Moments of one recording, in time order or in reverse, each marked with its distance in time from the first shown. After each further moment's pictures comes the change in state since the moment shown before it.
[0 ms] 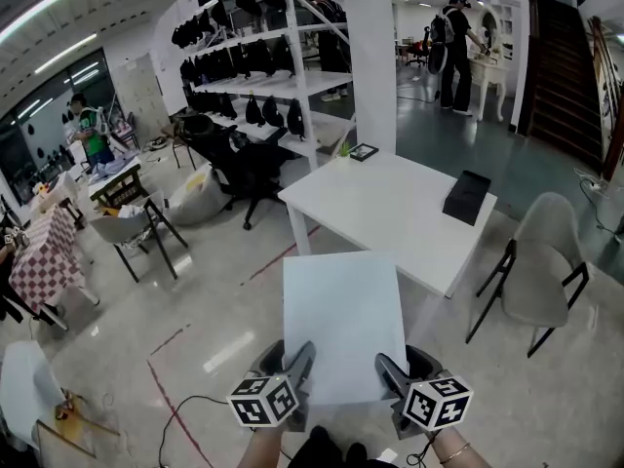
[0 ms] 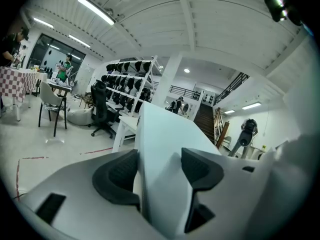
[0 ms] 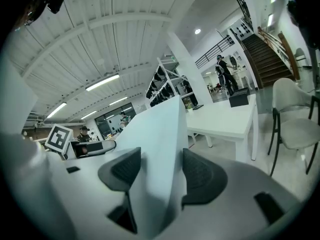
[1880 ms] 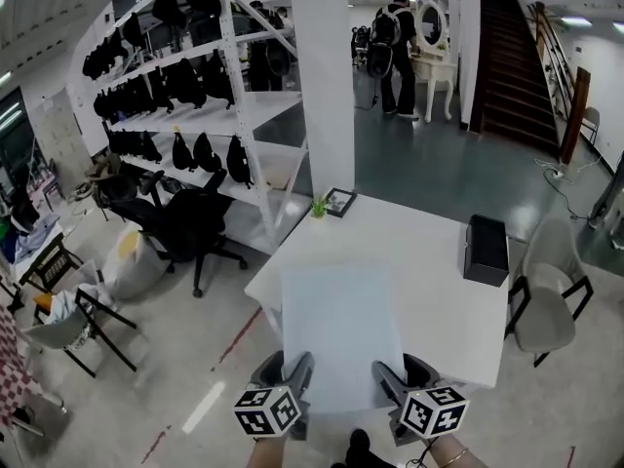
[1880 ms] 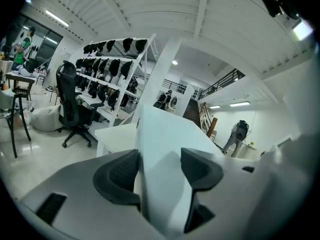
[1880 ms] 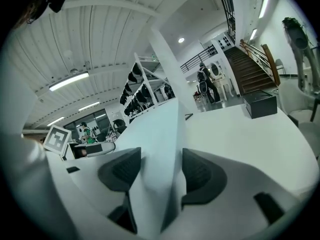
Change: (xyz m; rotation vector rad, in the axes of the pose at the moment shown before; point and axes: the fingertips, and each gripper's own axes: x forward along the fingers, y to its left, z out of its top) left arm 0.396 0.192 0.204 0.063 0.112 -0.233; right arm 0.386 -0.098 0.175 0.072 -0.097 -0.282
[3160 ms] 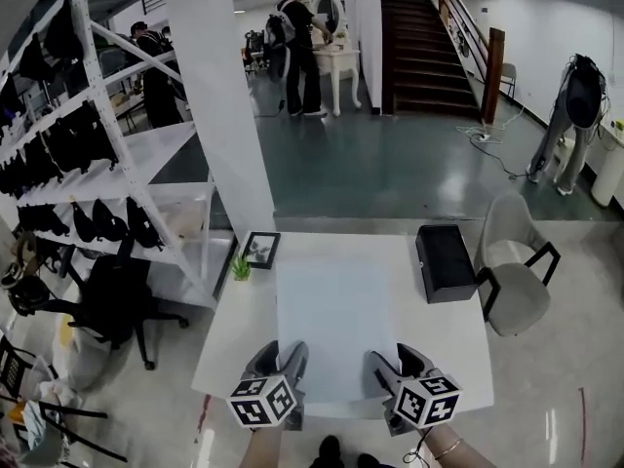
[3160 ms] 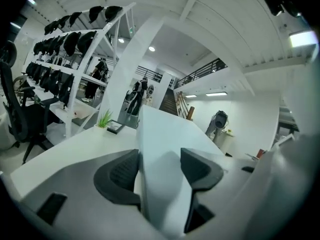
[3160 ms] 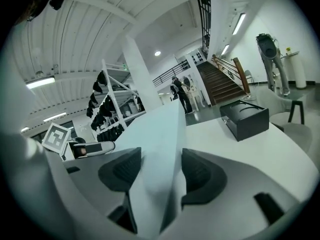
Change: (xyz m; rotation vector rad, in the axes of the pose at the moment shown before) left arm 0.282 -0.046 0.082 0.141 0.137 -0.294; right arm 0.114 -0.164 0.112 0.118 -0.150 -0.309
